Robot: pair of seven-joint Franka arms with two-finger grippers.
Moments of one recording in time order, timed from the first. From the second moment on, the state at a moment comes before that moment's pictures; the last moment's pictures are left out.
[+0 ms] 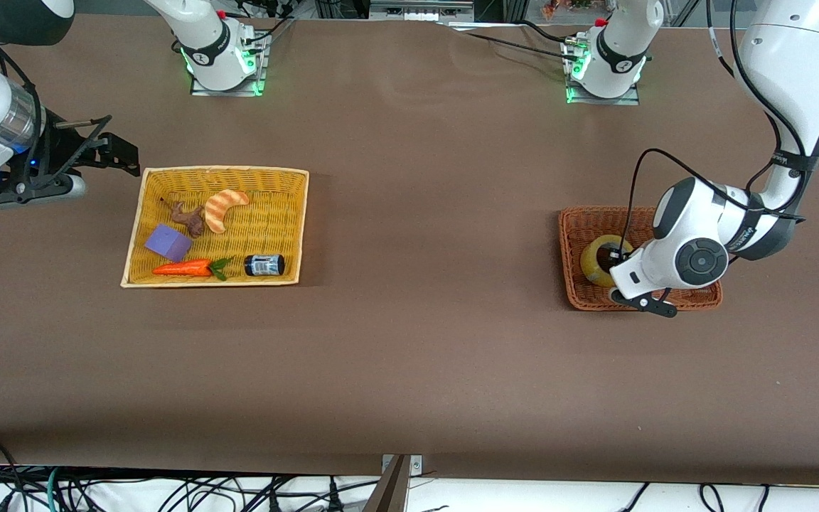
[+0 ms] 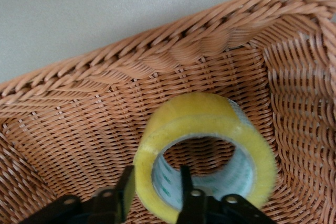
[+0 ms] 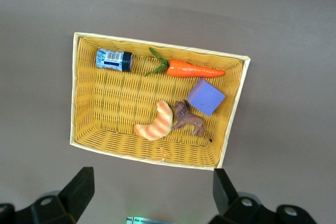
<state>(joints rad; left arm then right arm) 0.29 0.56 -0.45 -1.80 0.36 1.97 -0.05 0.05 0.03 0.06 -1.66 0.00 1.57 -0.06</state>
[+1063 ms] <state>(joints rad) 0.12 0.11 -0.21 -1.53 0.04 1.68 -0.04 0.05 0.03 0.06 -1.66 -0.01 1.57 -0.10</state>
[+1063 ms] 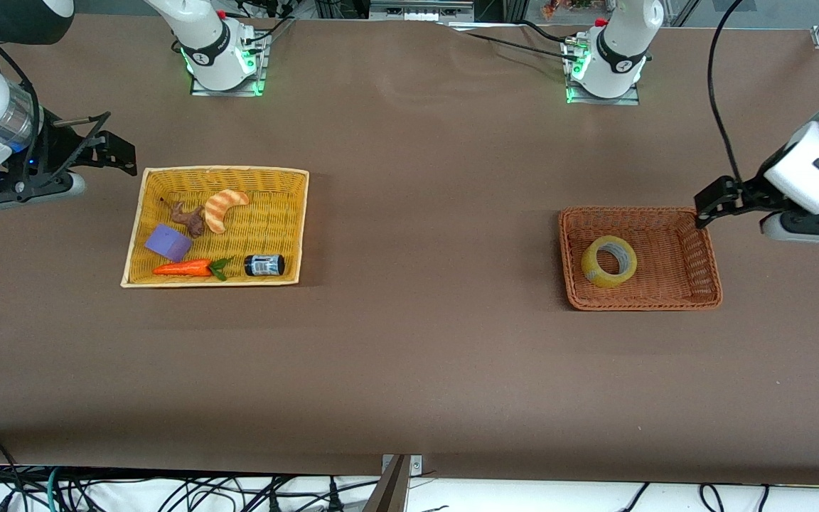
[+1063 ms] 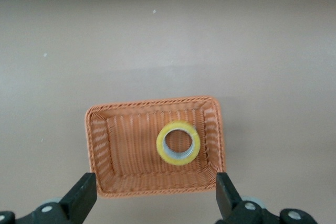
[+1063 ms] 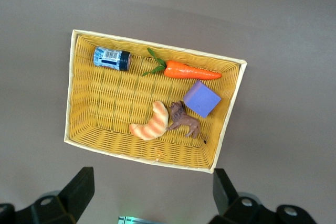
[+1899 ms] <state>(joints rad) -0.02 -0.06 -0.05 -1.72 -0.02 1.69 -0.05 0.05 0.03 0.06 -1.66 -0.01 1.57 -0.10</state>
